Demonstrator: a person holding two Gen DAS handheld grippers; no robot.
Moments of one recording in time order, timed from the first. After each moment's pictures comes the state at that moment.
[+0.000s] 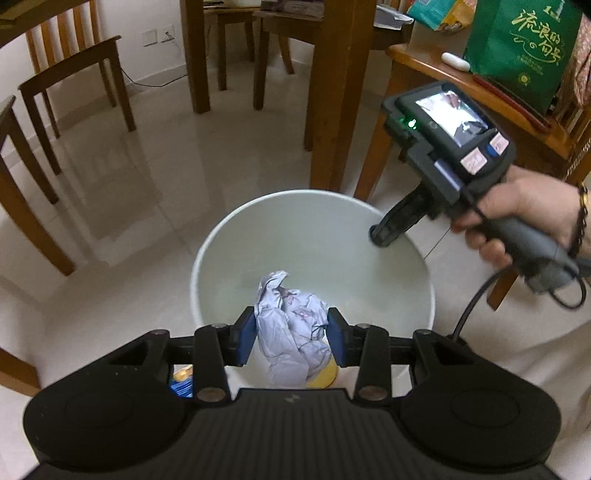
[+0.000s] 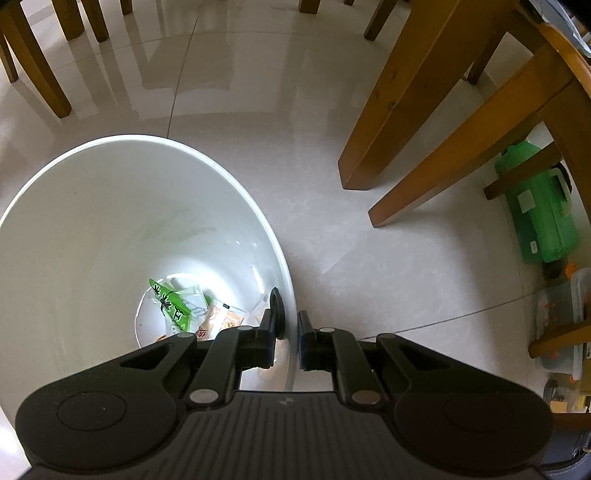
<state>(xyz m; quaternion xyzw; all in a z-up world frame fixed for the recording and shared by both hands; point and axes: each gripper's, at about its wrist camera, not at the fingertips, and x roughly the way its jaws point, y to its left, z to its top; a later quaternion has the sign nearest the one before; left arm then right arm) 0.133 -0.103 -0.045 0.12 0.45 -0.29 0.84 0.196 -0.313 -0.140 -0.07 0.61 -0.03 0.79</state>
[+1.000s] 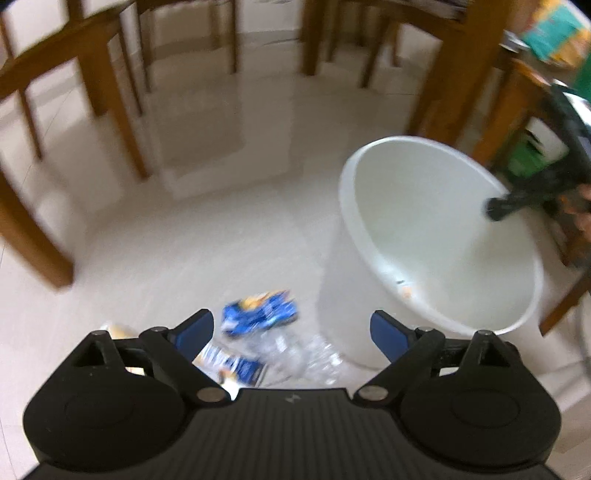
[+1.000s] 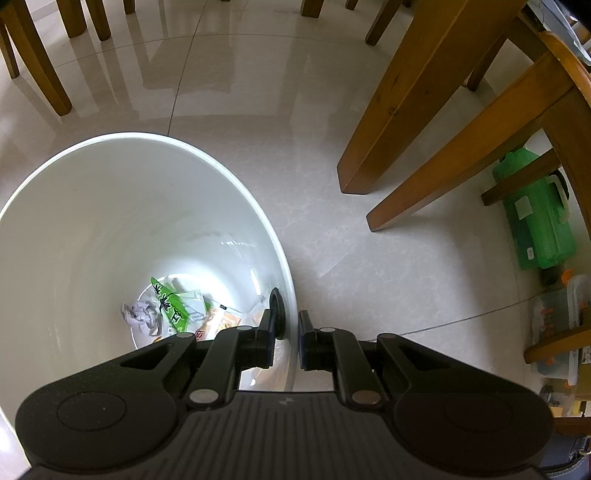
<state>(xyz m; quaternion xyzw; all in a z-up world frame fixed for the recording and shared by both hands) 0.123 0.014 -0.108 0.02 0.50 -0.14 0.85 0.200 -0.307 -0.140 -0.08 0.60 -0.03 0.79</state>
